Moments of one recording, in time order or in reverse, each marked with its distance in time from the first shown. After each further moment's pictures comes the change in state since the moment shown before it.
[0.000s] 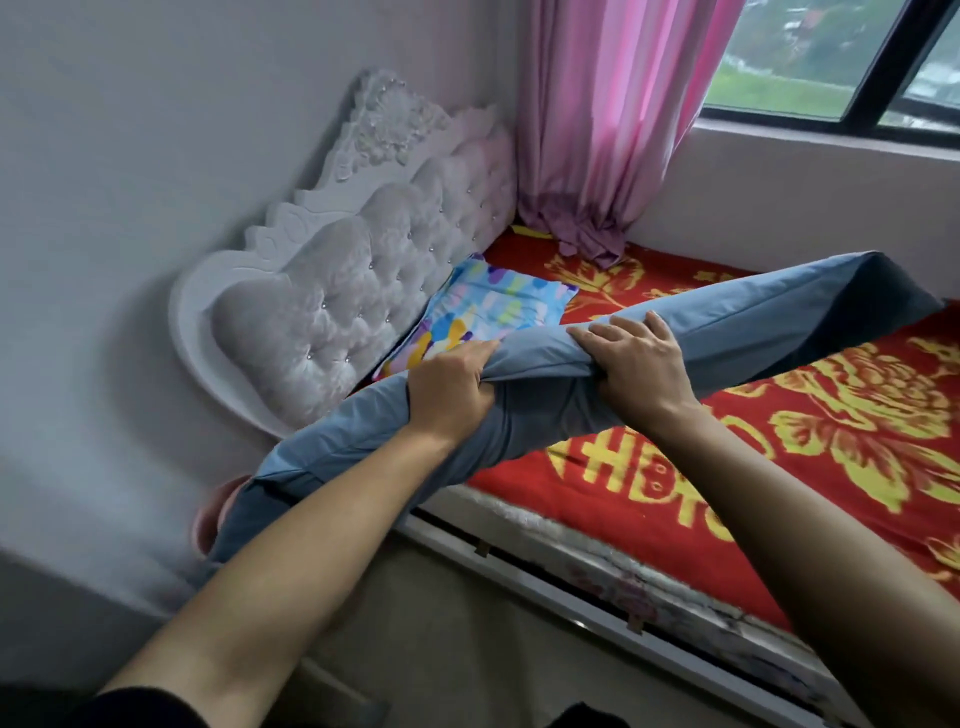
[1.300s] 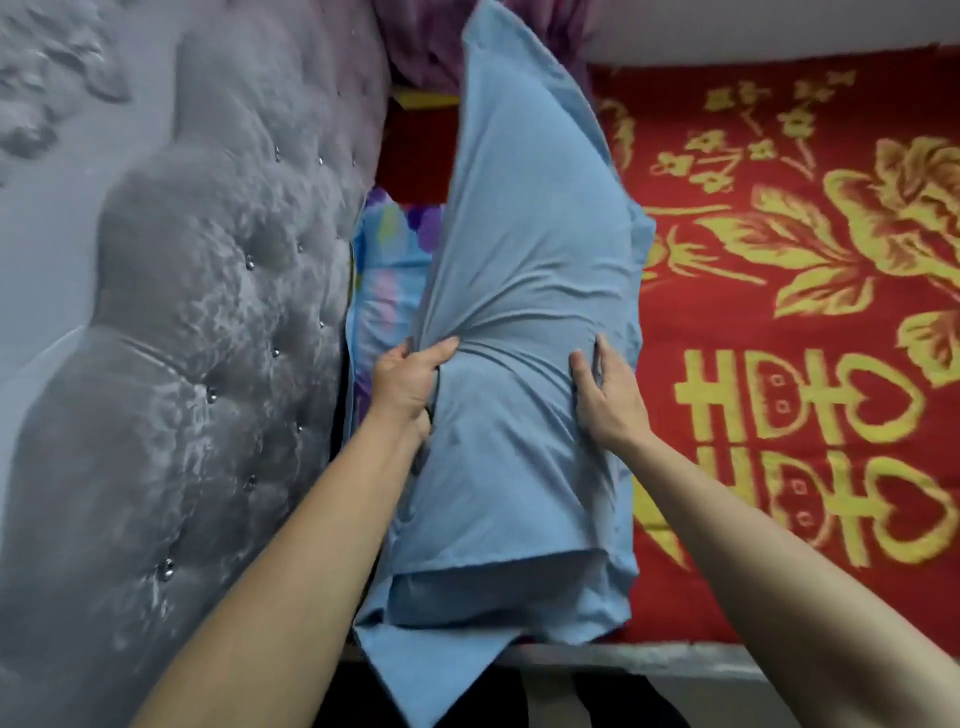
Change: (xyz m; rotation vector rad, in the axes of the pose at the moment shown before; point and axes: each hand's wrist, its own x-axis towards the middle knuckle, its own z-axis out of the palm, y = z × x) left_hand 0.404 -0.329 0.370 -1.196 -0.447 -1.150; right_hand 0.389 0.047 0.450 0.840 -0.284 1.058
